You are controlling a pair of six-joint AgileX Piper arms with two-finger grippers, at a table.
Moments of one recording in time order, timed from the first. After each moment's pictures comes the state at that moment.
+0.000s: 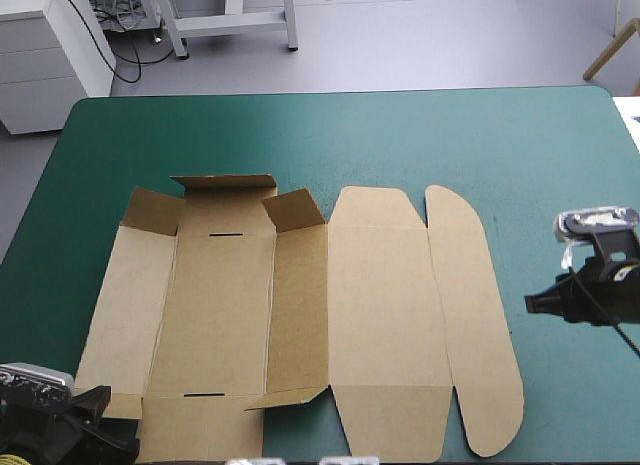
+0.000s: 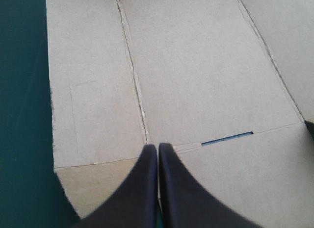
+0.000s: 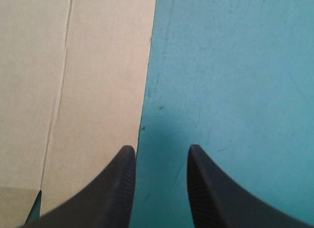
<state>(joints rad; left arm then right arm) -0.10 0.20 -0.65 -0.07 1.25 0.08 -0.20 0.95 -1.00 0.17 1.20 -0.37</state>
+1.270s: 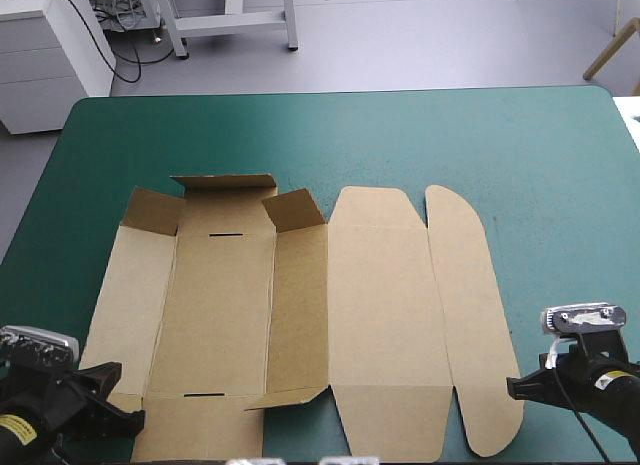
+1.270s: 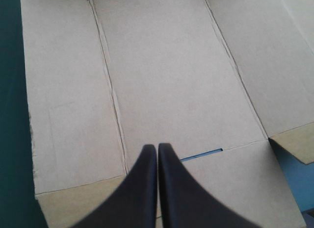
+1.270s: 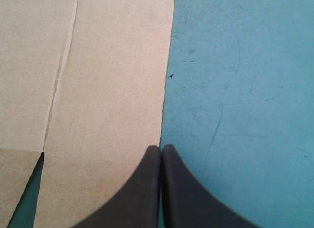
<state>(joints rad) -0.10 0.38 -0.78 -0.15 1.25 0.08 -0.20 0.55 -0.57 0.23 1.07 -0.37</state>
